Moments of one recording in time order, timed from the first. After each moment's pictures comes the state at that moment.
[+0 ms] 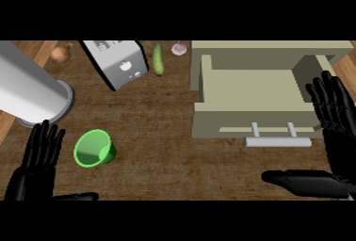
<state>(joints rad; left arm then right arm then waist) 0.25 0.06 0.11 -1.79 0.19 -0.09 -0.20 -0.03 -0.15 -0.04 -2.02 0.03 0.08 0.01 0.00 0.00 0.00</state>
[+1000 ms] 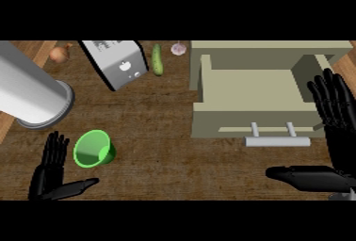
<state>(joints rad) 0.00 0.16 0.29 -0.97 0.13 -0.16 -0.65 -0.05 -0.14 -0.08 -1.98 0.01 0.12 -0.01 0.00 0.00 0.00</state>
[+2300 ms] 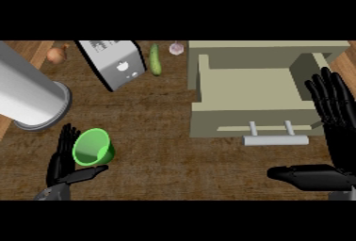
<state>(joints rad) -0.37 0.25 0.35 -0.23 0.08 -0.18 -1.01 -0.07 -0.13 -0.10 -1.97 -0.01 0.17 -0.01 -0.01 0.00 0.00</state>
